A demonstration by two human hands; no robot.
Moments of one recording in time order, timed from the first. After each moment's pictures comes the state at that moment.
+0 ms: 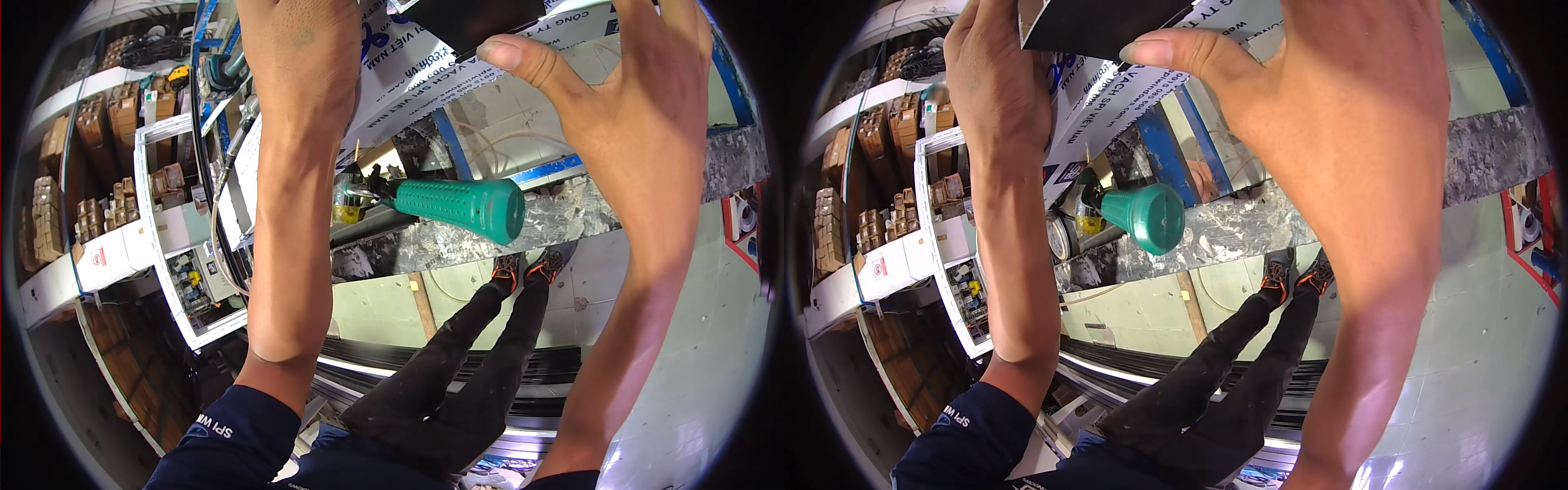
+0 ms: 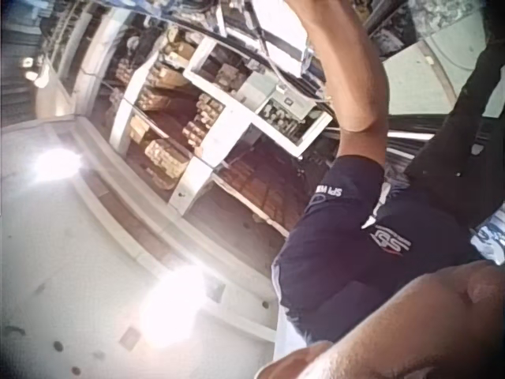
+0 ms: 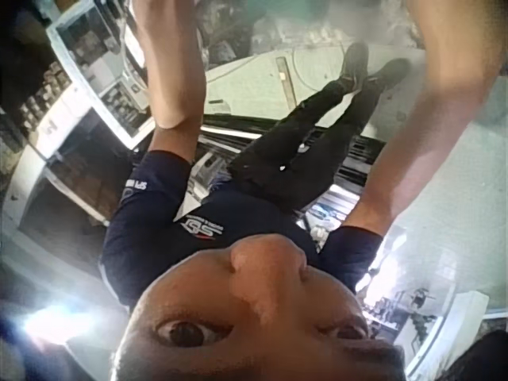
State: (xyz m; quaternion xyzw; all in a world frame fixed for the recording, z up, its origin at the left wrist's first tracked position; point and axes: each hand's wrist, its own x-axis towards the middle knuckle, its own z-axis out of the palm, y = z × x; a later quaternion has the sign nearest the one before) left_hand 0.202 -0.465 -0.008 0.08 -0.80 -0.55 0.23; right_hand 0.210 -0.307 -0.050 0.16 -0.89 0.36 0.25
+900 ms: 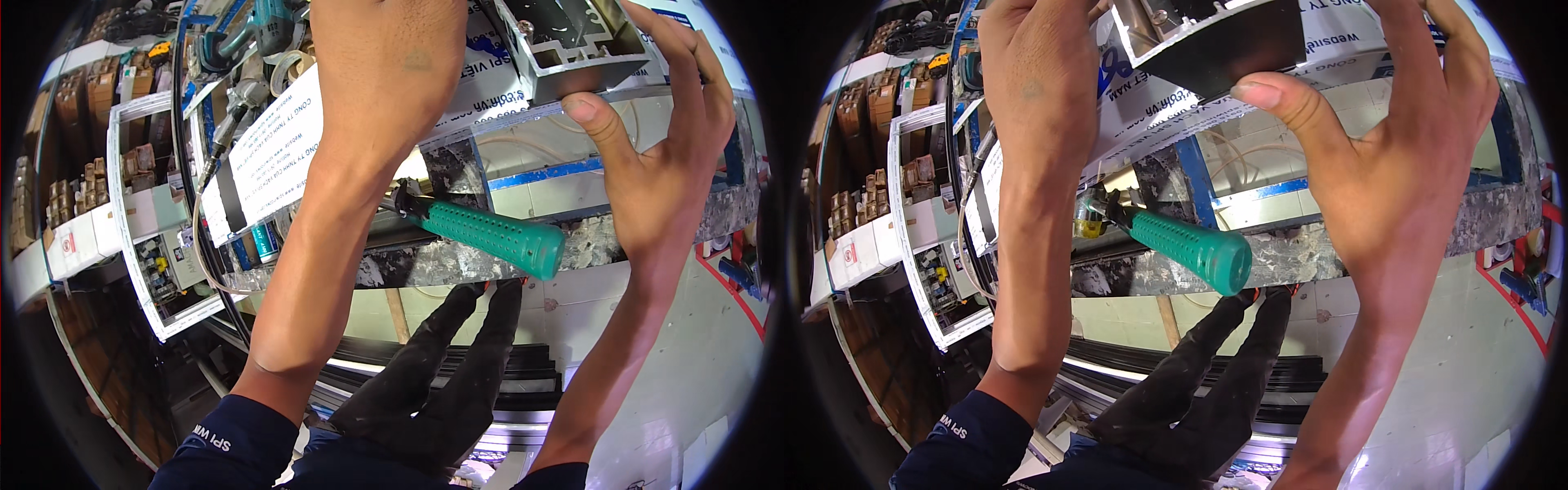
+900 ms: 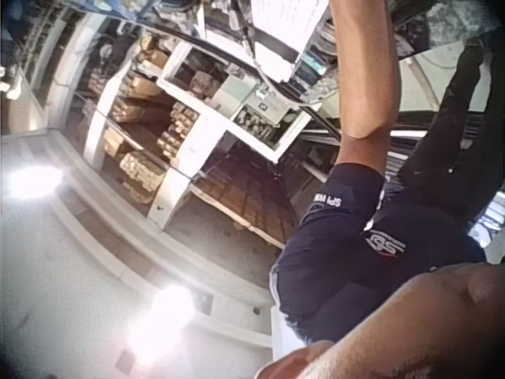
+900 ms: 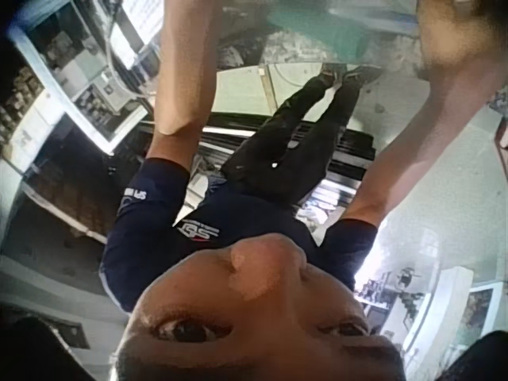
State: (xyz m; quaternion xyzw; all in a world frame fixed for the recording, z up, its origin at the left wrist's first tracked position) left_hand 0.205 -0.467 0.003 0.09 -0.83 -0.51 0.22; right_hand 0.197 -0.287 -0.056 0.24 -0.90 0.29 0.23
